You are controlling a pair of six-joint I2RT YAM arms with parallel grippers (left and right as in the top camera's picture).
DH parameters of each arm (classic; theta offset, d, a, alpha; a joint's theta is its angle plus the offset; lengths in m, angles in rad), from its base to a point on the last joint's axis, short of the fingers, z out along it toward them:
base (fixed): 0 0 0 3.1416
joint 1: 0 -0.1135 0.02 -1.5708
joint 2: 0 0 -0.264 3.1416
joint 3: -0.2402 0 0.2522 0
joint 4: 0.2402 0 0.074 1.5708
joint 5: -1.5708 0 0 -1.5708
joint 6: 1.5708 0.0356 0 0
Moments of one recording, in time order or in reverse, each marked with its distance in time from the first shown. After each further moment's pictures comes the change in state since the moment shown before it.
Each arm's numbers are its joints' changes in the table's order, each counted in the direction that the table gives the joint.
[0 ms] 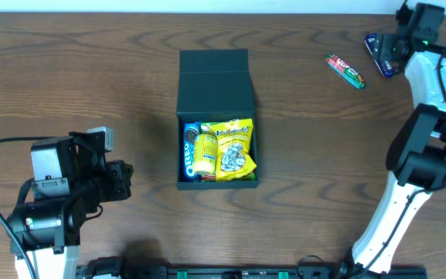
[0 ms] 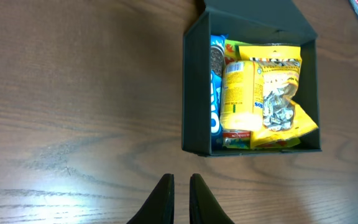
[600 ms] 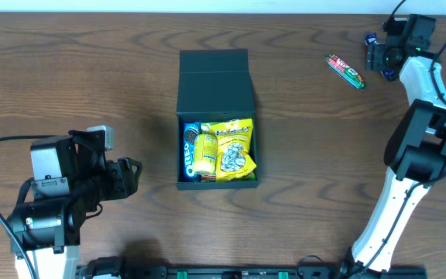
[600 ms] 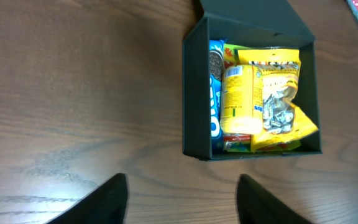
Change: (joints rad) left arm 0.000 -0.001 0.000 -0.014 0.000 0.011; right arm 0.001 -0.068 0.000 -0.023 0.093 -0.082
